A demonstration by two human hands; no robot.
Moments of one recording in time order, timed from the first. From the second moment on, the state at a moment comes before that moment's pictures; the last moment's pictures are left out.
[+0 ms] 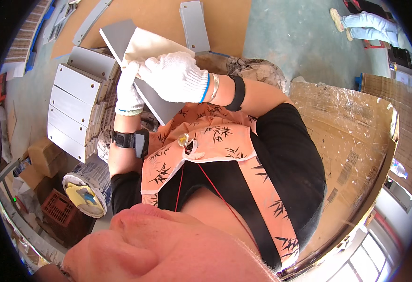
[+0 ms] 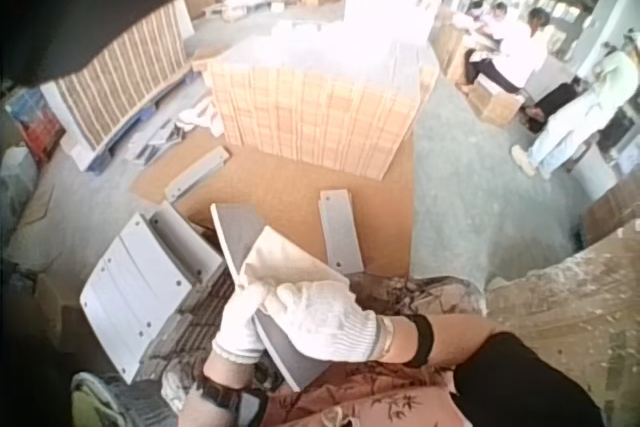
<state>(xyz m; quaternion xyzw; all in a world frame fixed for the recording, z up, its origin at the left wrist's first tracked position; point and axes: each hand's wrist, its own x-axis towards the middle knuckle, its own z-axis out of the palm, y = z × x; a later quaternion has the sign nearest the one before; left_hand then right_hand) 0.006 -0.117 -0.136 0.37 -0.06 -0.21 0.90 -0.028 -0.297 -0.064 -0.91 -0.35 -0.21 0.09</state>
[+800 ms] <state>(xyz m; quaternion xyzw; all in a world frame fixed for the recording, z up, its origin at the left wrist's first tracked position) 0.005 -0.091 -0.115 0.35 -0.09 -0.09 0.93 -0.193 -0.342 0.156 -0.48 -0.72 -0.01 0.51</state>
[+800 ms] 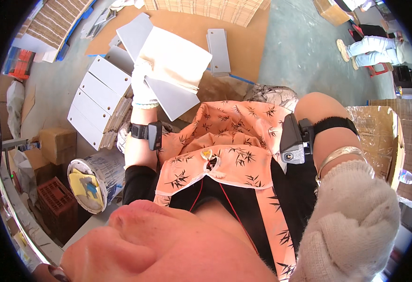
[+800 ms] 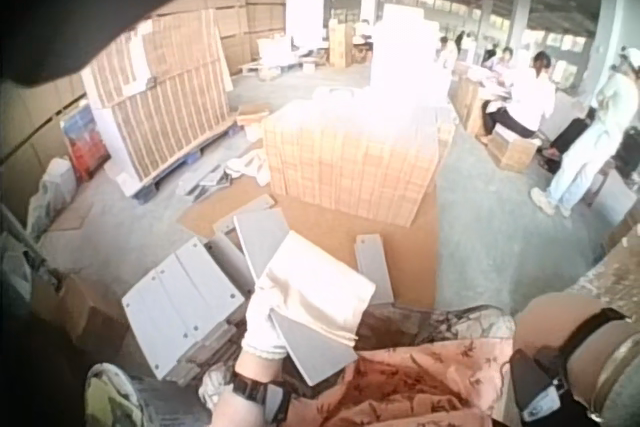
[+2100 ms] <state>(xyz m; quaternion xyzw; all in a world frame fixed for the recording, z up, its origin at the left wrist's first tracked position) -0.006 -0.114 -0.123 0.37 -0.06 -0.16 0.91 0.009 -0.248 -0.025 -0.87 -0.34 -0.32 0.14</state>
